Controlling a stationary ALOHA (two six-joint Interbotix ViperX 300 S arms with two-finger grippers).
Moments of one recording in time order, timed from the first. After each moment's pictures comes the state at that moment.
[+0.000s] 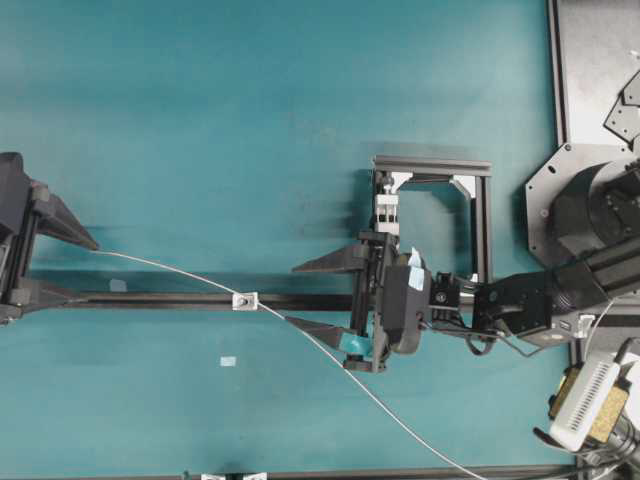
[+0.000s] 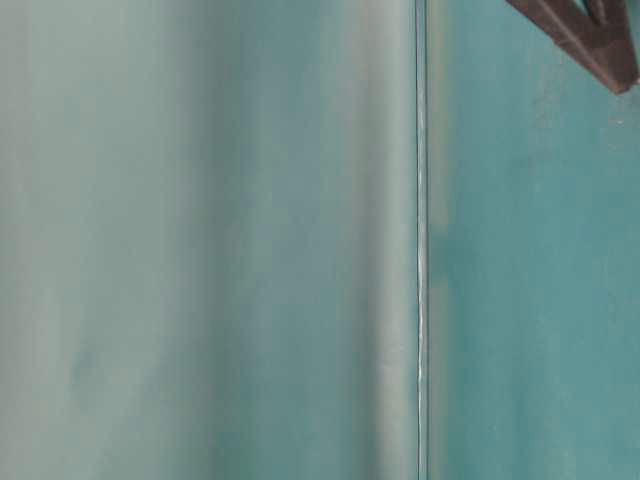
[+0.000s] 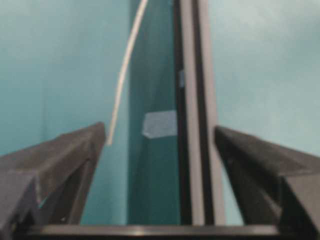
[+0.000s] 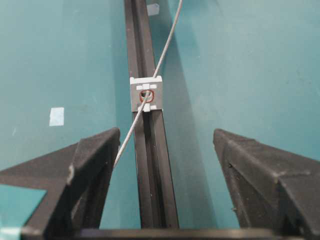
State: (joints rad) left arm -0.27 -0.20 1.24 -0.04 -0.45 -0.32; right arm 0.55 0.19 0.92 0.84 -0.90 -0.17
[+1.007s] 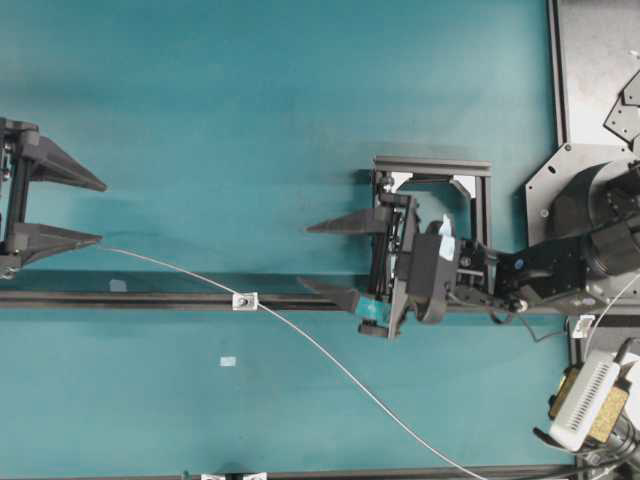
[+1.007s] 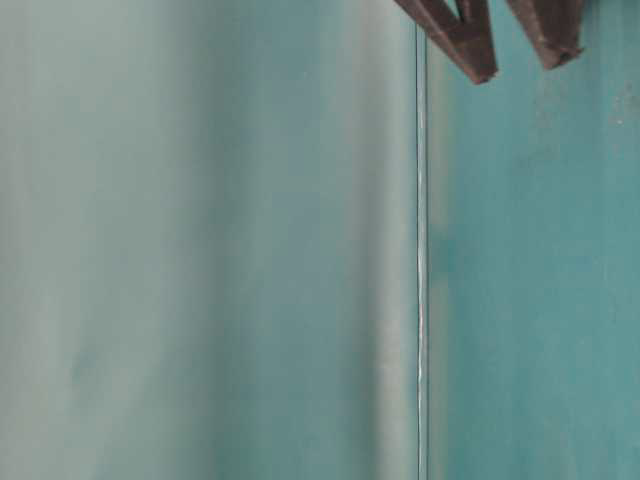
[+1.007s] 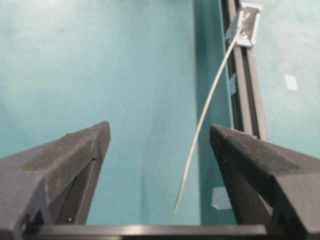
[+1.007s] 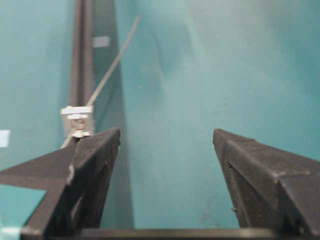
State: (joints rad) left arm -0.08 -0.37 1.26 -0.04 -0.48 -0.15; right arm 0.46 0.03 1.01 0.84 -0.91 -0.31
